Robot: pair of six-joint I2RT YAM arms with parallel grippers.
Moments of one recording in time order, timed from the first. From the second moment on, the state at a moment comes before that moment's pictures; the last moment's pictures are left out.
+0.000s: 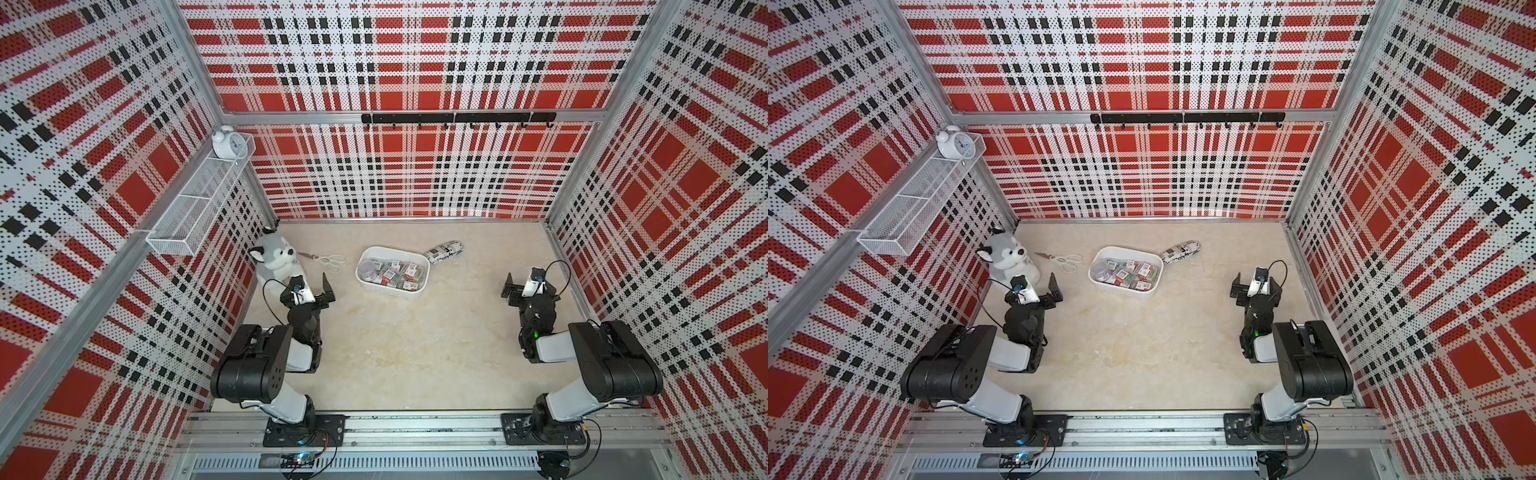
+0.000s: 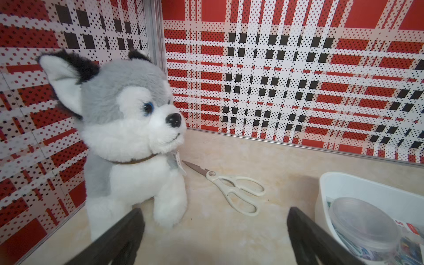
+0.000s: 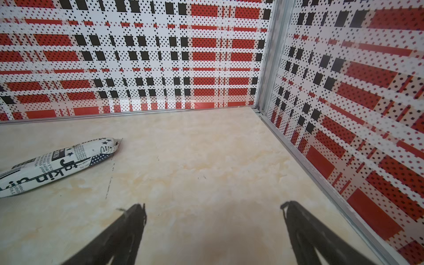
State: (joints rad) left arm -0.03 1.57 0.20 1.38 -0.24 -0.05; right arm 0.06 1.56 0.28 1.17 0.27 0.01
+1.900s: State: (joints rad) left arm -0.12 1.36 0.17 1.31 -0.42 -0.03; right arm 0.05 1.34 0.43 0.85 0.26 0.05
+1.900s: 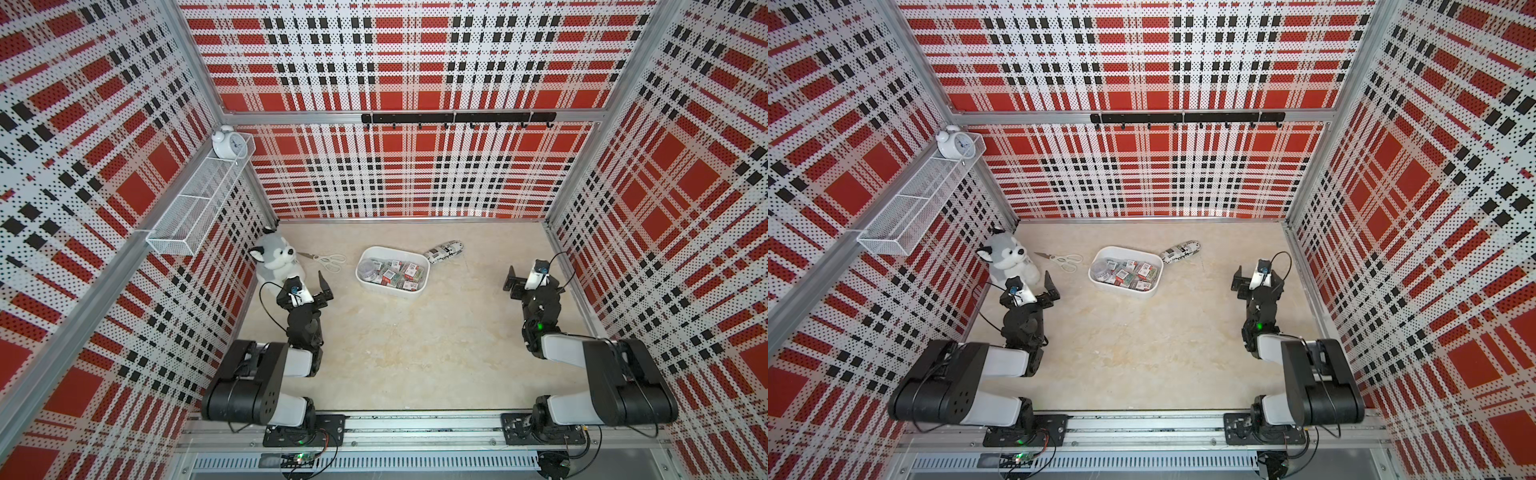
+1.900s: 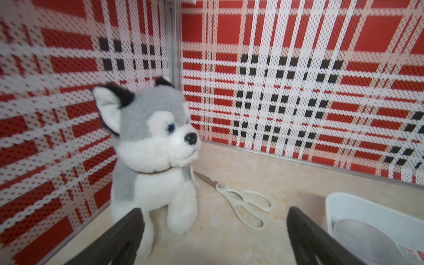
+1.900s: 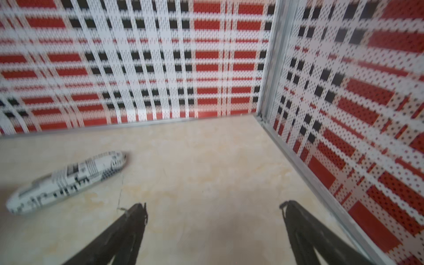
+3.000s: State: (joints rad) left arm -0.36 0.98 0.80 -0.28 -0.44 -0.35; right arm 0.47 1.77 1.48 -0.60 -0.04 0.50
